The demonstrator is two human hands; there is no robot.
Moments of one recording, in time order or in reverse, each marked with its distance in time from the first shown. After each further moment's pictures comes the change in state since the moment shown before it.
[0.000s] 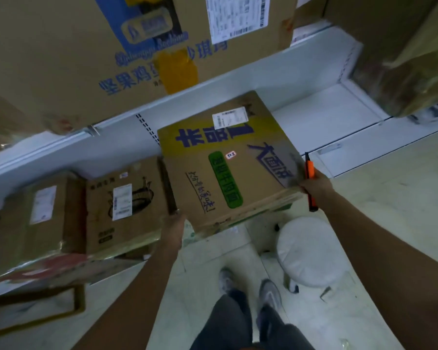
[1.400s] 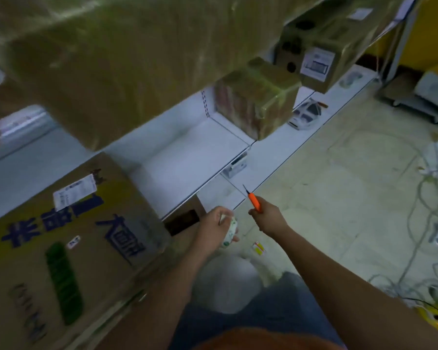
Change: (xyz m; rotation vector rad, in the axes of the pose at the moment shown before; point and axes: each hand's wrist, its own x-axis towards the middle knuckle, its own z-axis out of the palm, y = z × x) left_hand -0.227 0.071 0.448 0.516 -0.727 0.608; right_hand 0.113 0.125 -0.211 -0.114 0.063 -0.178
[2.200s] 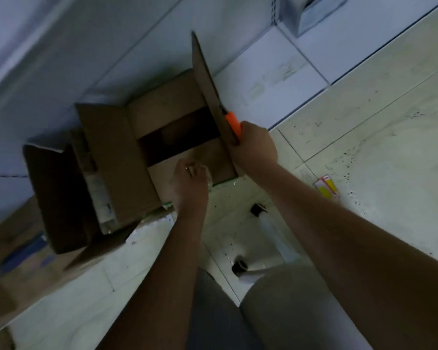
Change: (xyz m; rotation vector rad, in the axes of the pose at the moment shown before) left_hand 0.330 -0.431 -0.014 0.415 0.780 -0.286; right_hand 0.298 0.199 0.371 -0.081 -0.157 -0.010
